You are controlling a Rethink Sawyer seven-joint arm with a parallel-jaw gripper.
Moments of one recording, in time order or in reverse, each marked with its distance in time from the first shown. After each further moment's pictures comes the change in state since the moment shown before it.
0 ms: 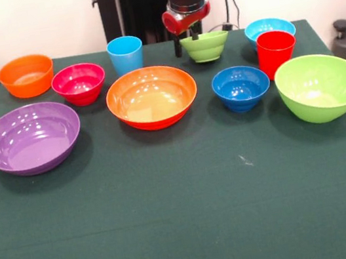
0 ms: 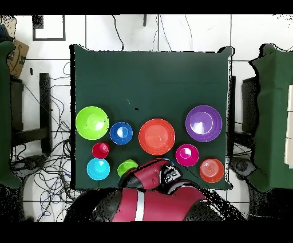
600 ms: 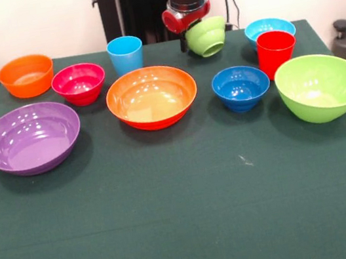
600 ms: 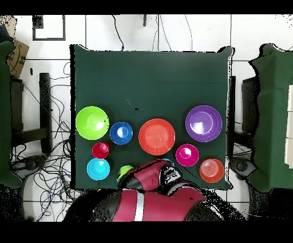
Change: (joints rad) arm 0.002 -0.007 0.000 0.010 0.000 0.000 0.000
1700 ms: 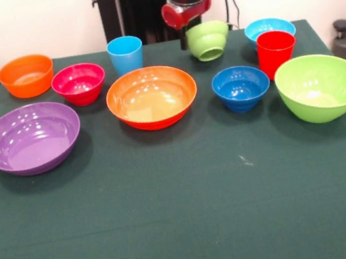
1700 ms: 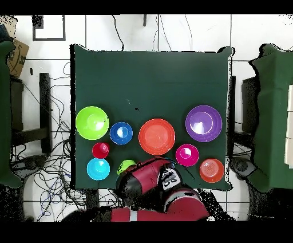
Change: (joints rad) arm 0.011 -0.092 0.008 0.003 0.000 0.033 0.000
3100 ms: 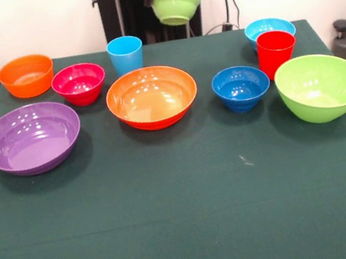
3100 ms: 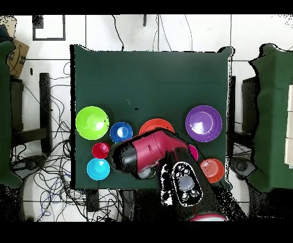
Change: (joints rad) arm -0.138 -0.290 0.258 -0.119 0.048 0.859 -0.031
